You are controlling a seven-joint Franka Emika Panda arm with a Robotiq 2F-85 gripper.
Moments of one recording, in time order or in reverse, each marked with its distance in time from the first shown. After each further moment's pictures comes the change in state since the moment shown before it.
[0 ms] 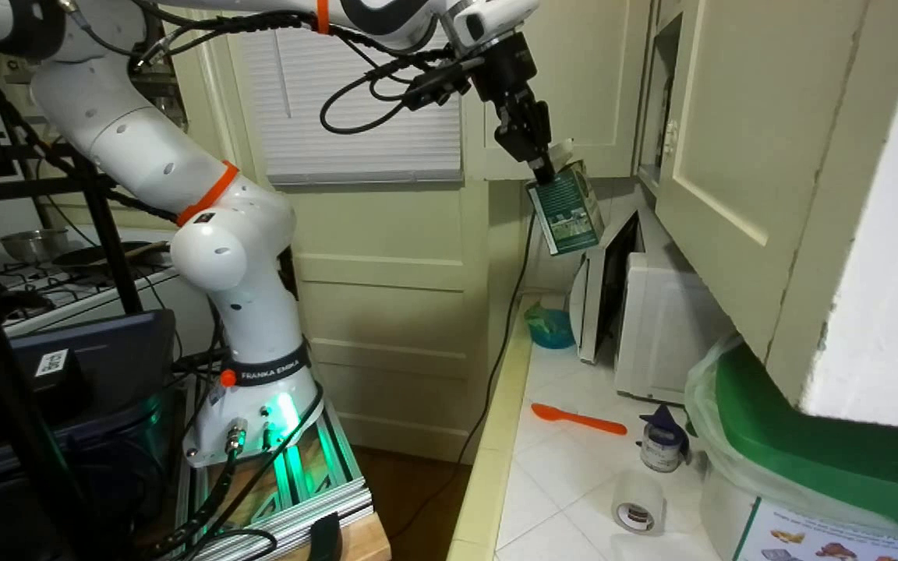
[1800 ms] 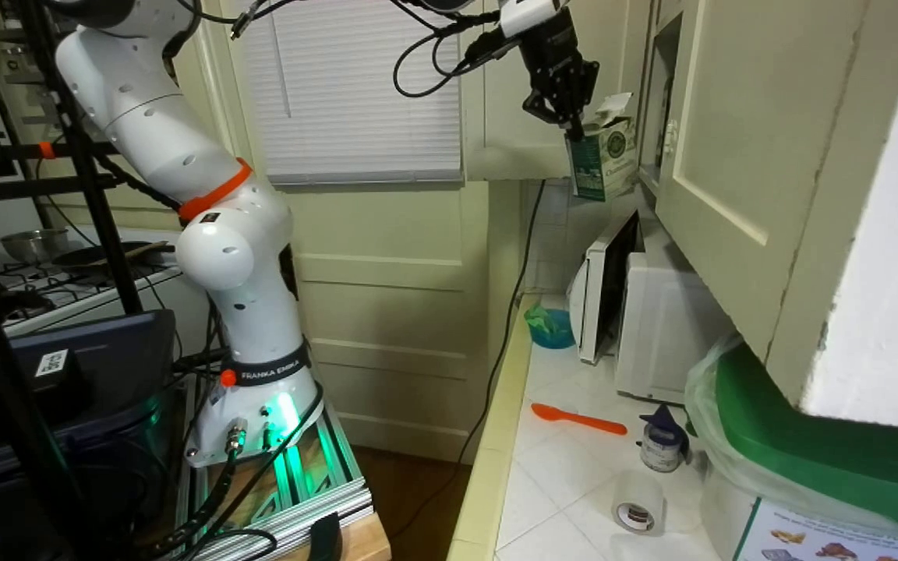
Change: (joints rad) arm 0.065 0.225 0.095 0.263 0.278 -0.044 0.655
